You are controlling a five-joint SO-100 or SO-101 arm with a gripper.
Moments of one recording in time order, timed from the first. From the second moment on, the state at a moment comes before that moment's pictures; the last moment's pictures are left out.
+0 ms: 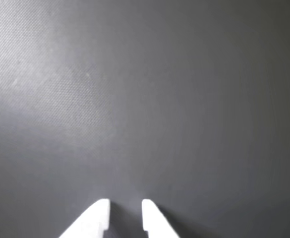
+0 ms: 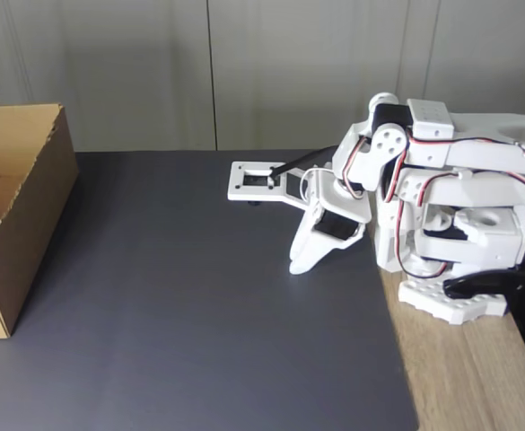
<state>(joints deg) 15.6 179.6 180.4 59.9 187.7</state>
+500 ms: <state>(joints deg) 15.6 179.7 180.3 60.6 191.0</state>
